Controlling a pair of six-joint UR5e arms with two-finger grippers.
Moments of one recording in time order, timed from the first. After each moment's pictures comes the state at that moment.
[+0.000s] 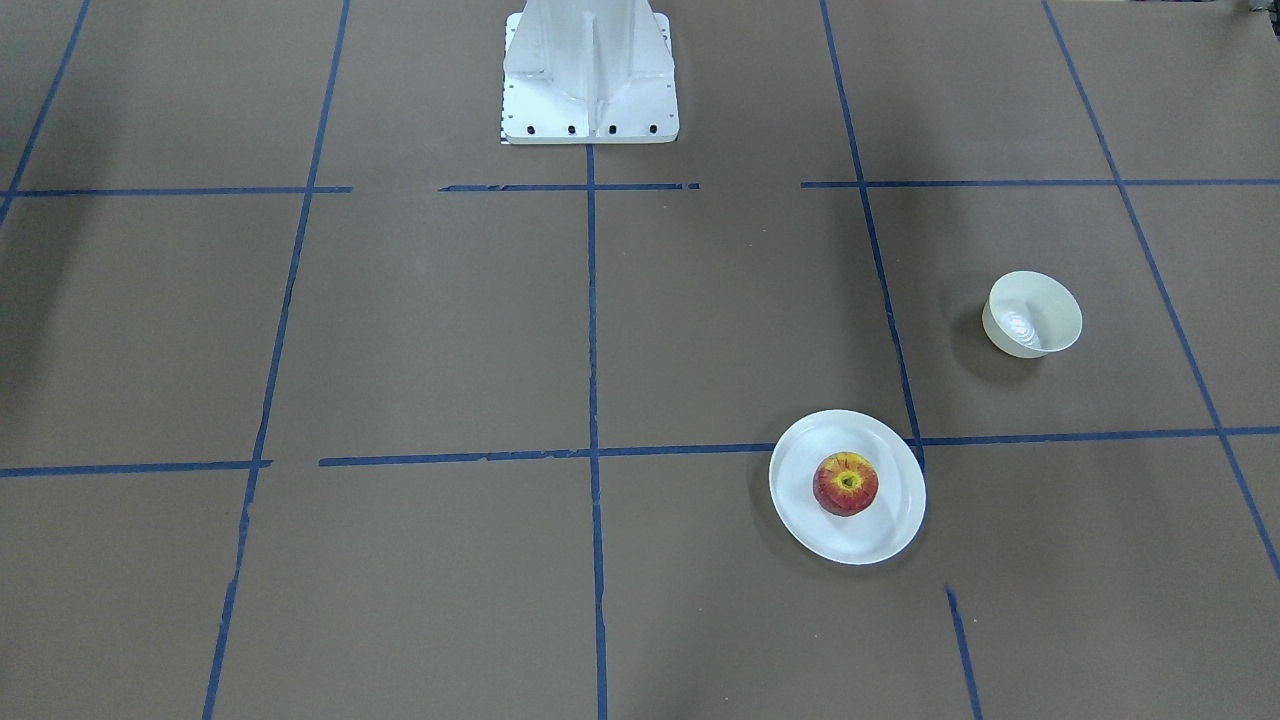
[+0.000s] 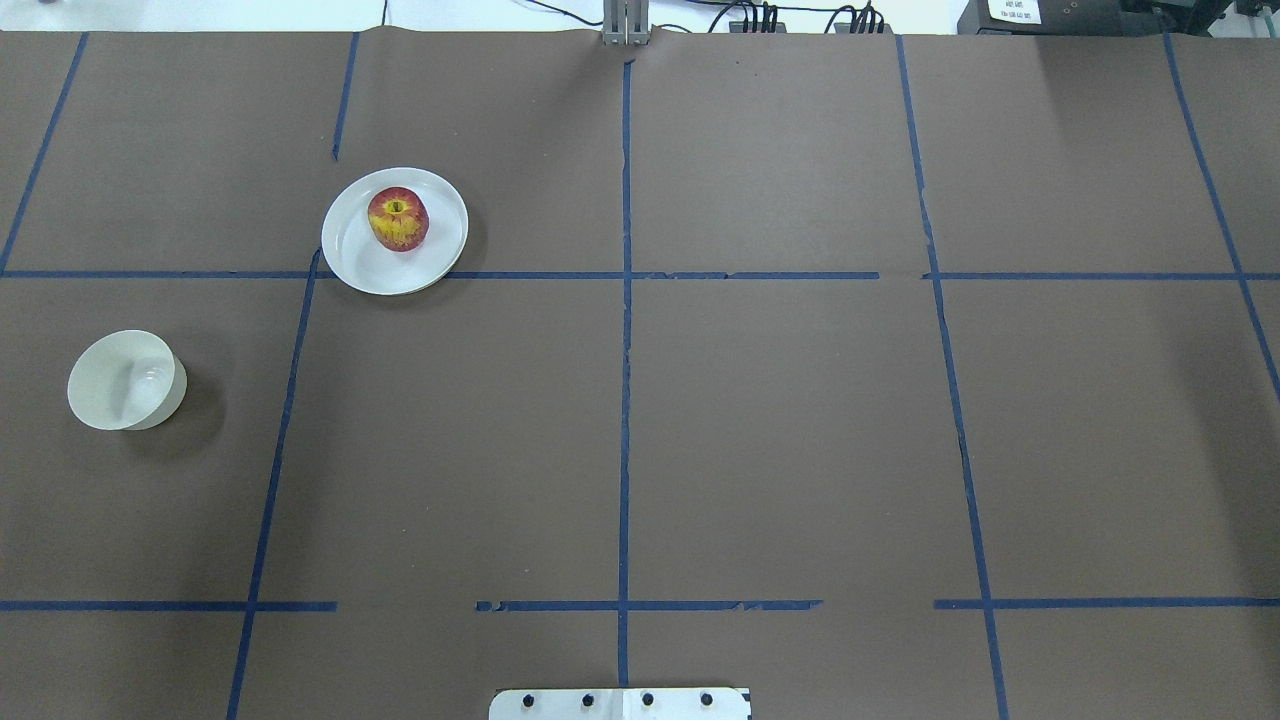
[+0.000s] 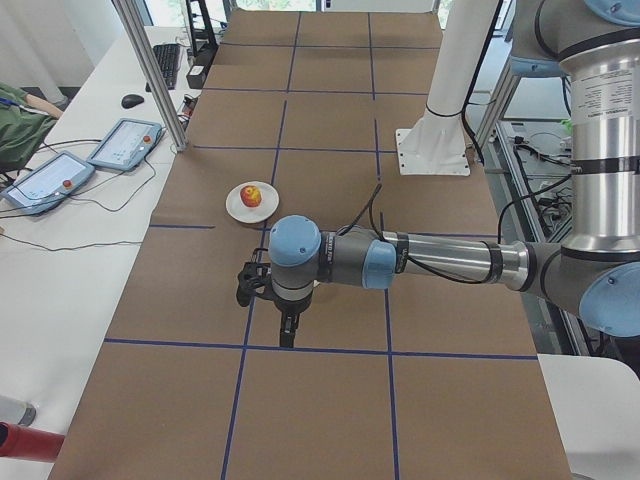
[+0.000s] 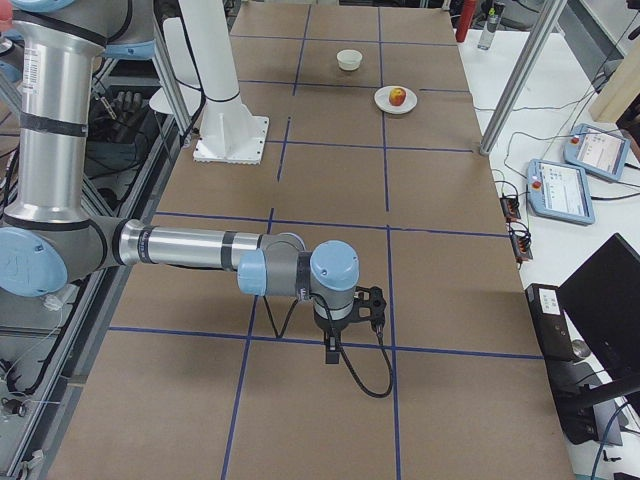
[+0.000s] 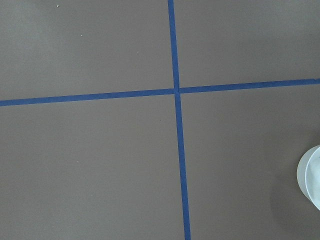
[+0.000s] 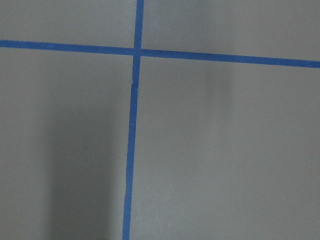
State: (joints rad) left arm -1.60 -1.44 -1.79 -1.60 -2.35 0.01; right arm 1.59 -1.74 1.71 -1.54 2.30 -0.05
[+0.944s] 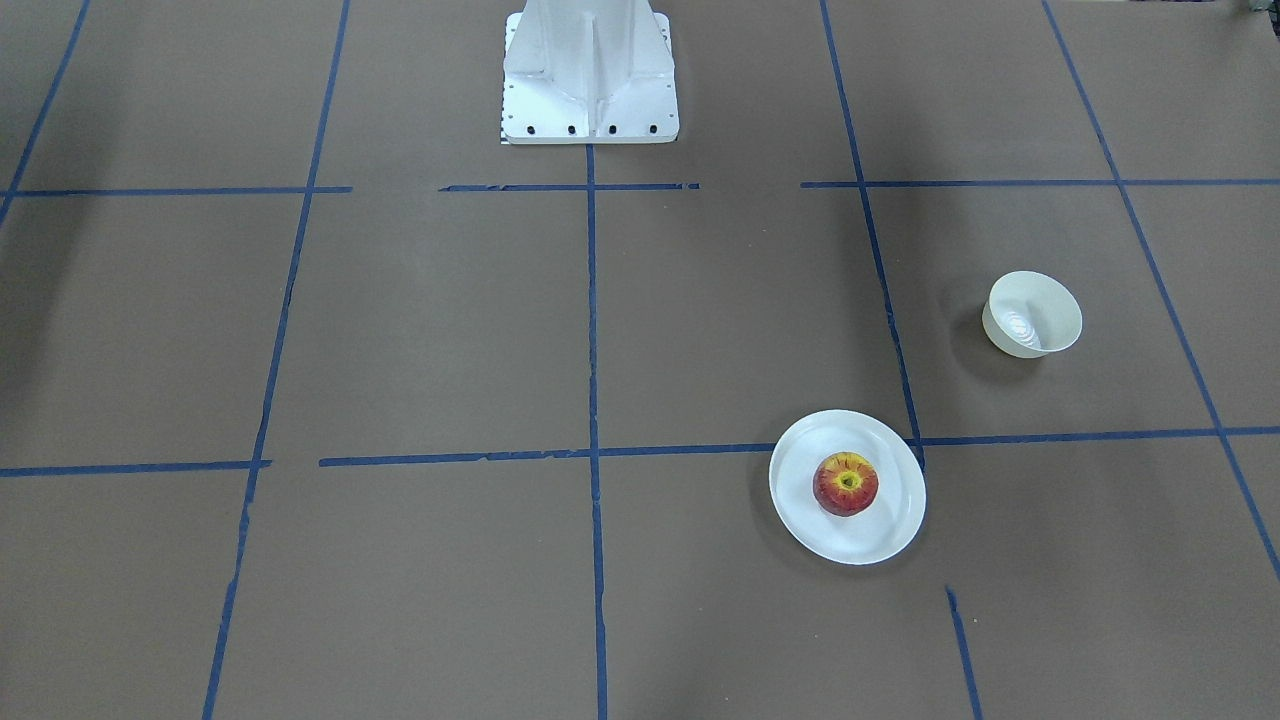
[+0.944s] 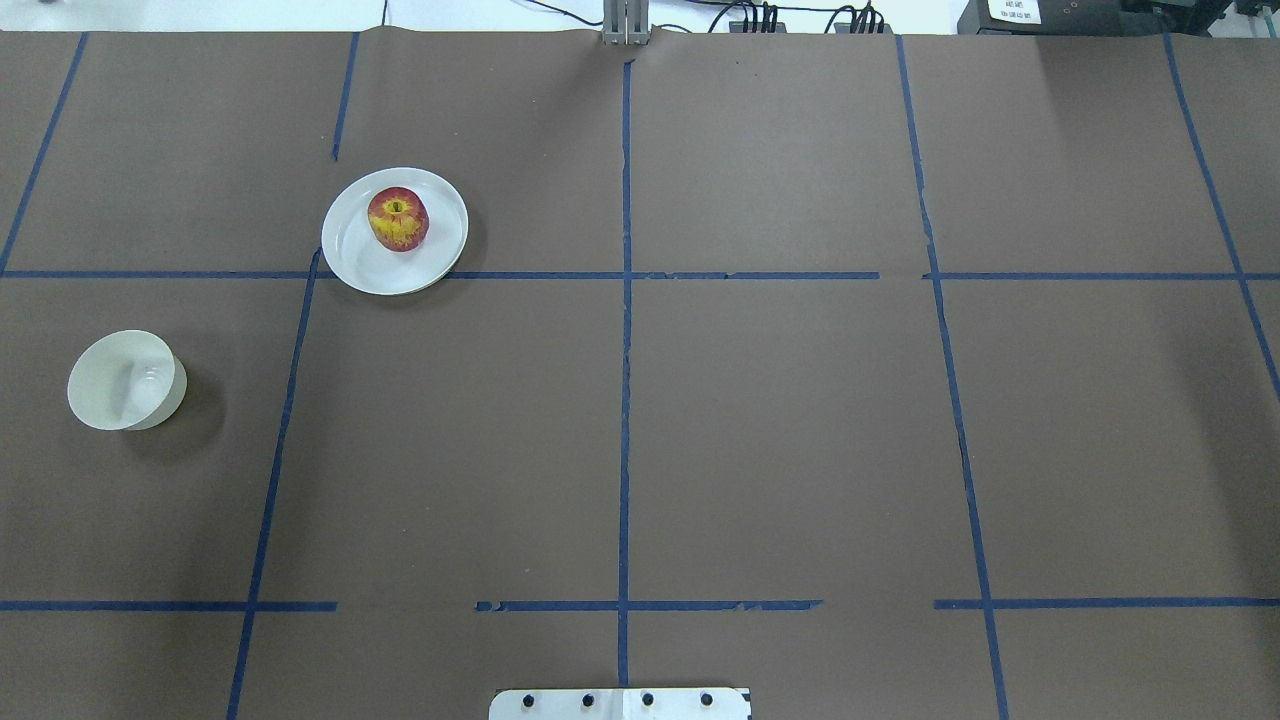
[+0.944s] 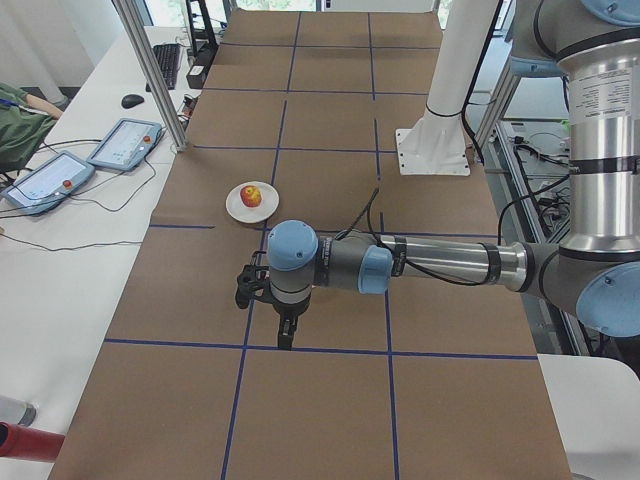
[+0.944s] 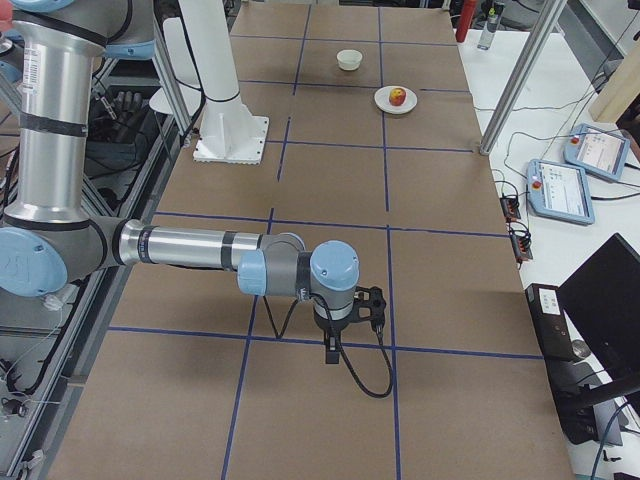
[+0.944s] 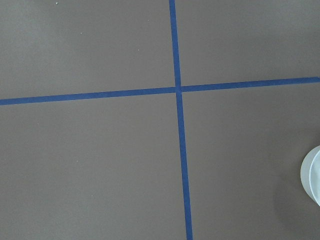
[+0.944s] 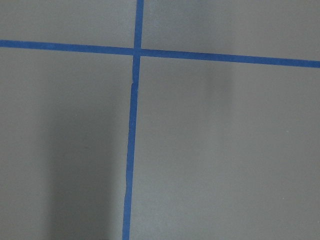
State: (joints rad) left arm -1.57 -1.45 -1.76 -1.66 -2.35 0.00; right arm 1.59 -1.74 1.71 -1.54 2.30 -0.05
